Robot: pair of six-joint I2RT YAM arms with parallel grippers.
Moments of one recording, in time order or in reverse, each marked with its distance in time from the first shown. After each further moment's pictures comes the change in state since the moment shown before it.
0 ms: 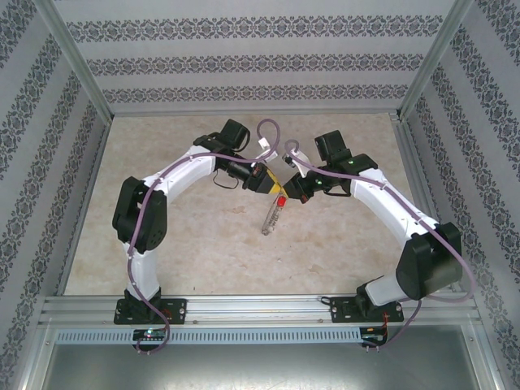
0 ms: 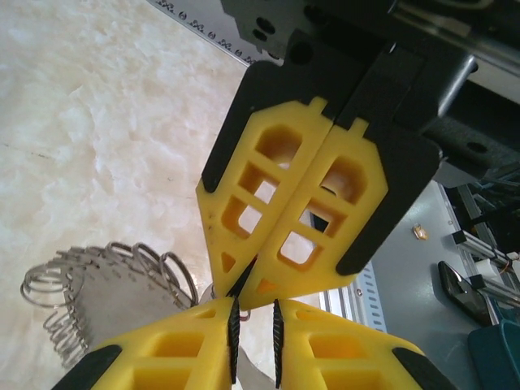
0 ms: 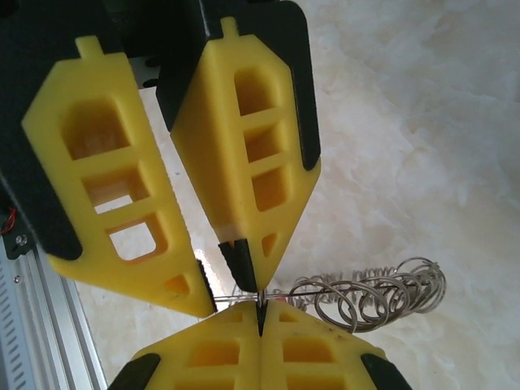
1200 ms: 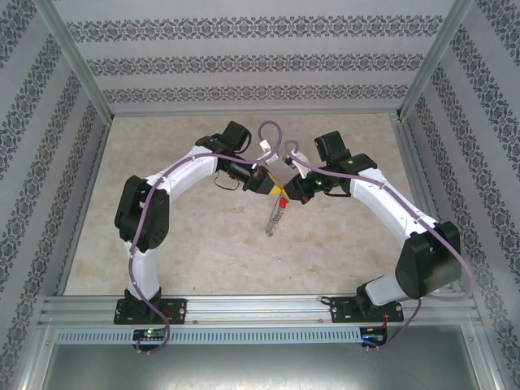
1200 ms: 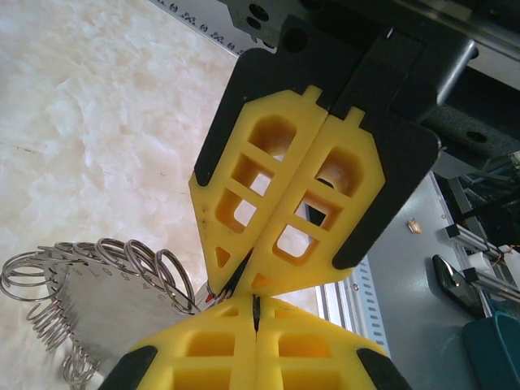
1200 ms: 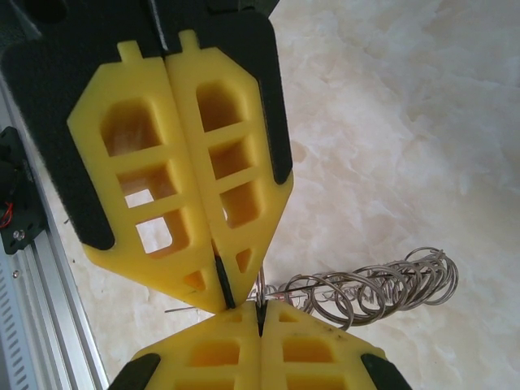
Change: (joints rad) left arm -0.003 0.016 0.000 -0.019 0.017 0.032; right arm 0.000 0.004 0.000 -0.014 0.006 -0.003
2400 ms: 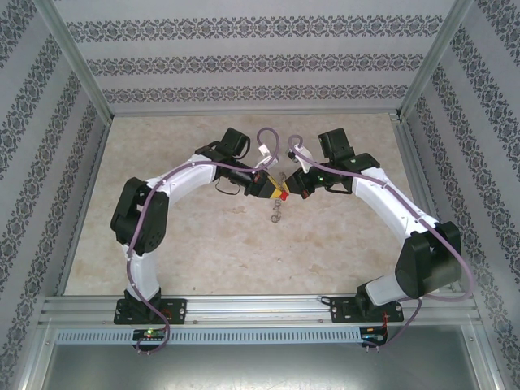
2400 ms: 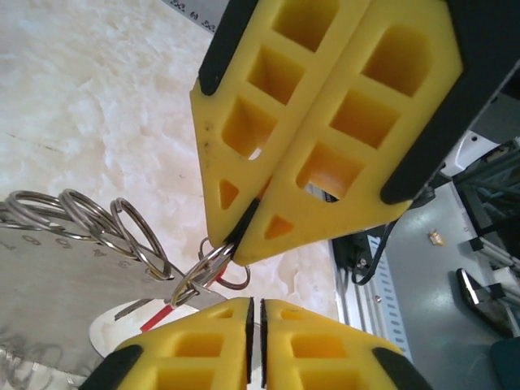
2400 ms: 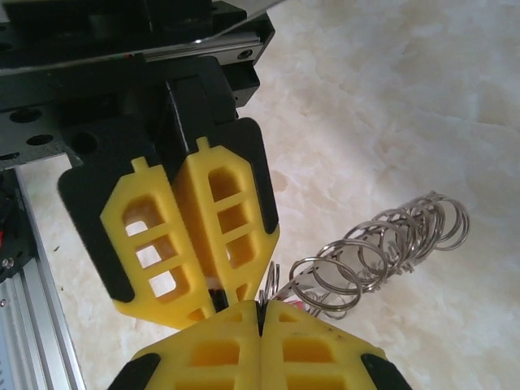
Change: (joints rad) left arm -0.002 -0.049 -0.155 0.255 -0.034 -0.137; right arm -0.029 0.000 -0.001 0.070 -0.011 0.023
